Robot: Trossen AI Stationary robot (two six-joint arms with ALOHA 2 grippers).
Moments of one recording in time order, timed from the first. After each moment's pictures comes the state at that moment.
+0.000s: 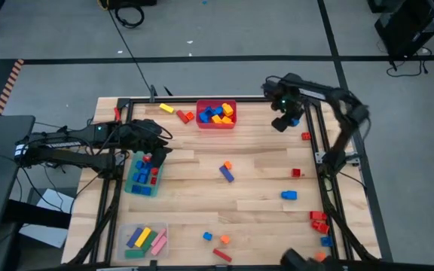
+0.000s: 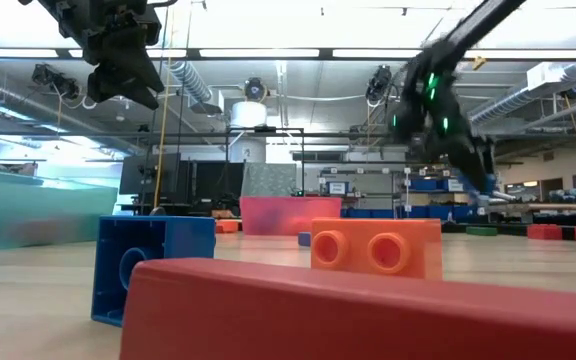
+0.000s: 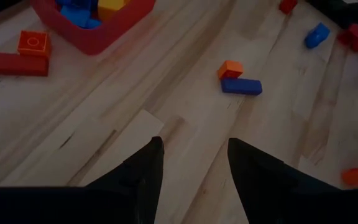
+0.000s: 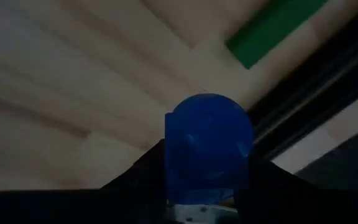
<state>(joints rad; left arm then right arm) 0.14 0.84 0.80 -0.69 -0.08 -0.50 -0.83 1.78 1.27 -1.40 0.17 0.11</state>
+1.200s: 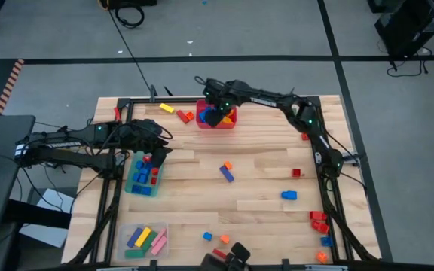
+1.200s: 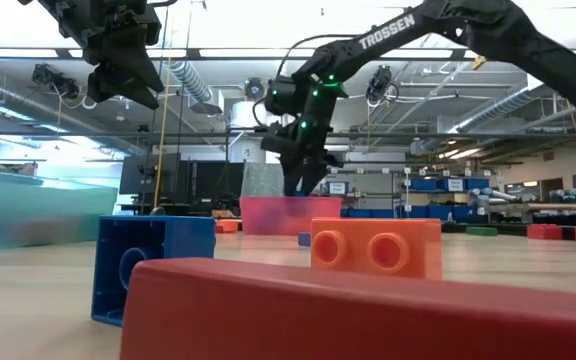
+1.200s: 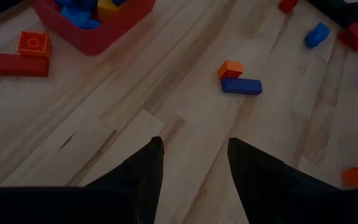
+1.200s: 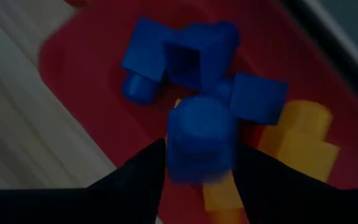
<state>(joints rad) 0.14 0.84 0.80 -0.69 -0.09 -0.50 -0.49 2.30 2.06 -0.99 0.02 0.25</state>
